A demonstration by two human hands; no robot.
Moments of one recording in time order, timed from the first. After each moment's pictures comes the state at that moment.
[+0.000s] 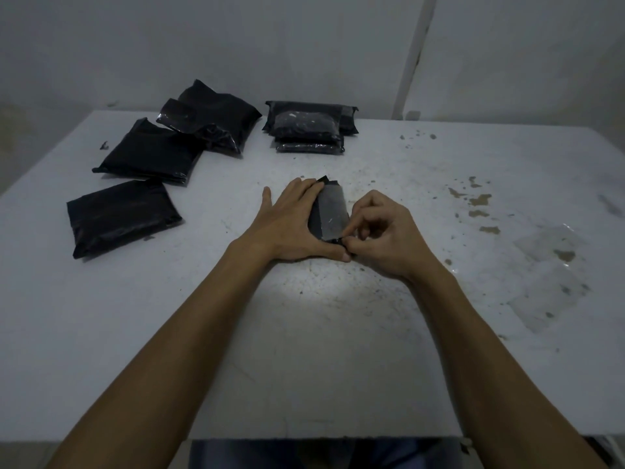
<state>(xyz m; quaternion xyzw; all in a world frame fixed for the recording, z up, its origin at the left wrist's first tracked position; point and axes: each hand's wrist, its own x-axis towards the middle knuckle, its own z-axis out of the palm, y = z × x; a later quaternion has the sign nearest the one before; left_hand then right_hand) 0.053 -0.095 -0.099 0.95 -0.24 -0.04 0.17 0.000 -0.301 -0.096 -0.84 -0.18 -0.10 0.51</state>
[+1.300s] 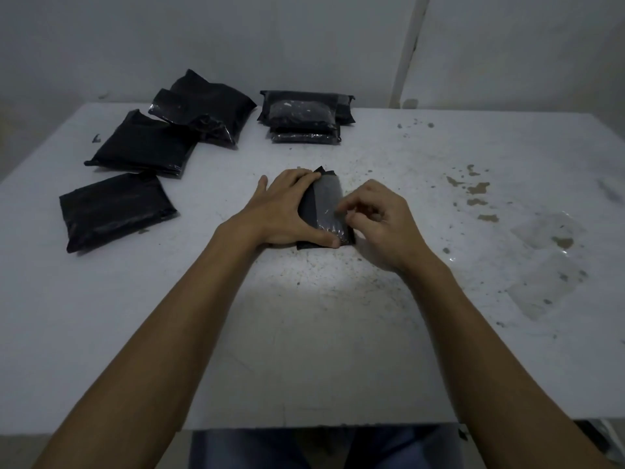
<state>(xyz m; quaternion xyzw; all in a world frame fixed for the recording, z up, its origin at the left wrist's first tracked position) 0.060 -0.086 -0.090 0.95 -0.25 -0.06 0.18 -0.001 -0.295 -0.097 -0.85 -0.14 -0.13 0.49</state>
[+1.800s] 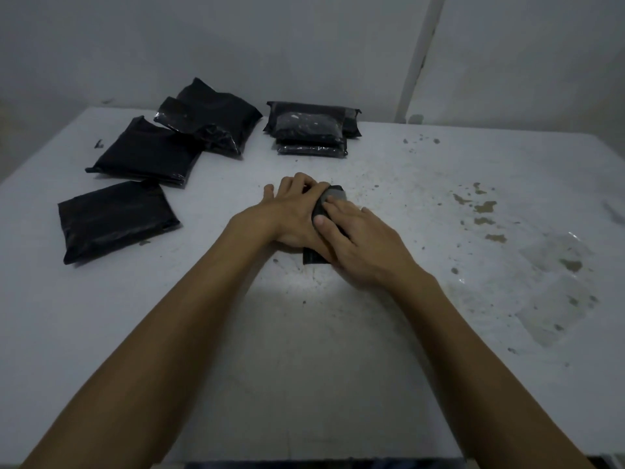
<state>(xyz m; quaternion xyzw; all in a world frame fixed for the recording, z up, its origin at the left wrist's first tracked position) 0.079 -0.095 -0.069 0.95 -0.24 -0.15 0.11 0.002 -0.259 -0.084 -0.96 -0.14 -0.03 0.23</state>
